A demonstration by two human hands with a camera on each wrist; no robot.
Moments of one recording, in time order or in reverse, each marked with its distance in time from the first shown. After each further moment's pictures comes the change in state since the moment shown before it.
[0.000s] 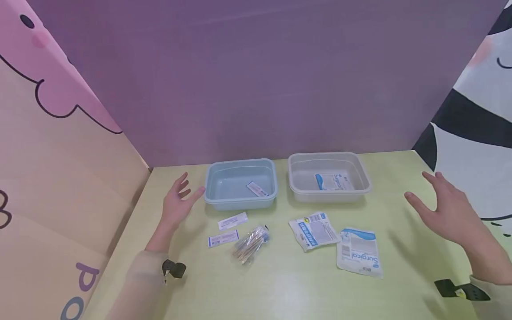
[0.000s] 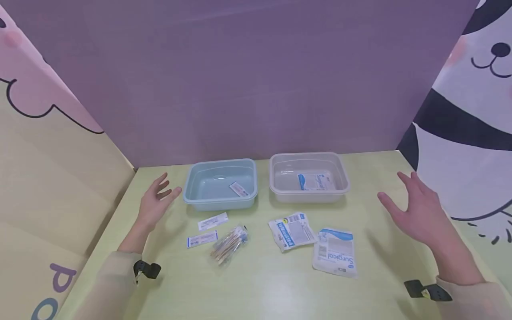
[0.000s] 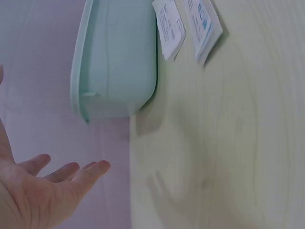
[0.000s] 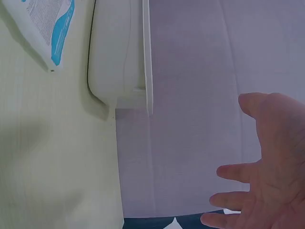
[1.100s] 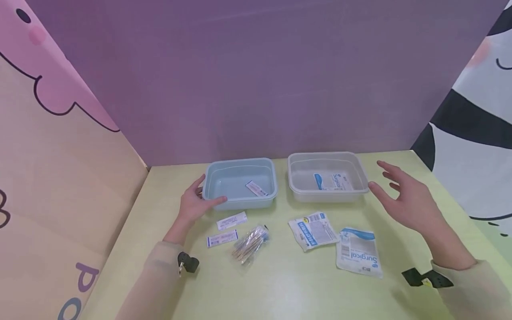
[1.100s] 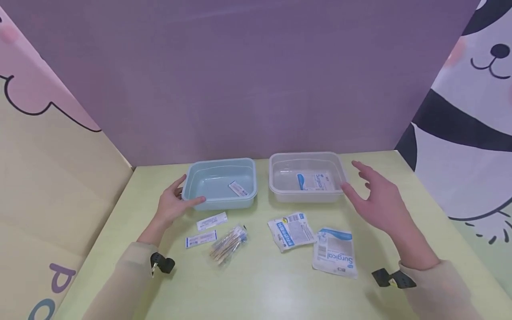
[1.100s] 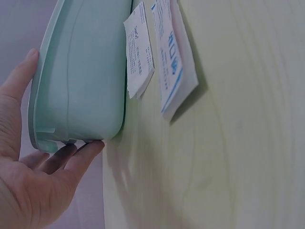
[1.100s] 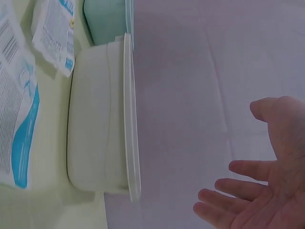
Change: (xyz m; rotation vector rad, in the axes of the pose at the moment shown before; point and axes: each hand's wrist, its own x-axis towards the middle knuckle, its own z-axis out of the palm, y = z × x) left_hand 0.020 -0.008 0.046 -0.010 -0.067 -0.018; right_hand 0.018 -0.082 0.014 0.116 -0.019 -0.073
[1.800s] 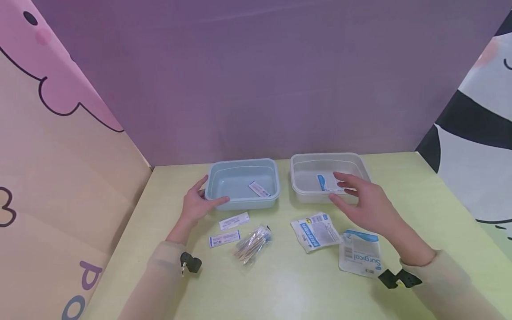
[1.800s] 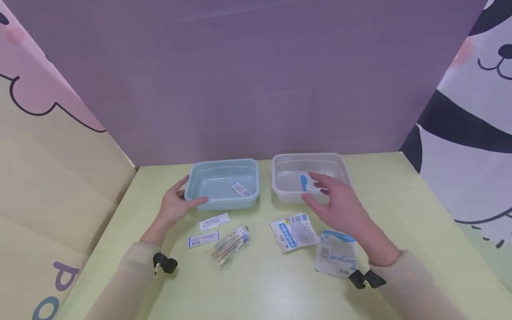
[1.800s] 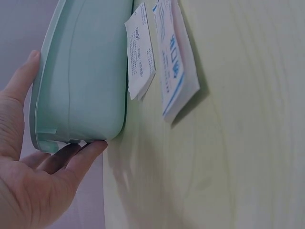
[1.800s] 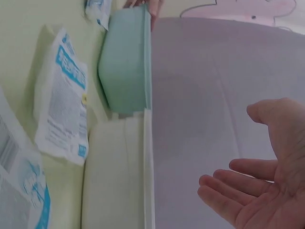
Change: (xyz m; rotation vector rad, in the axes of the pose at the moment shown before) left_hand -0.002 0.002 0.003 -0.014 -0.013 -0.014; right_hand 0.007 -0.054 0.045 0.106 -0.082 -0.191
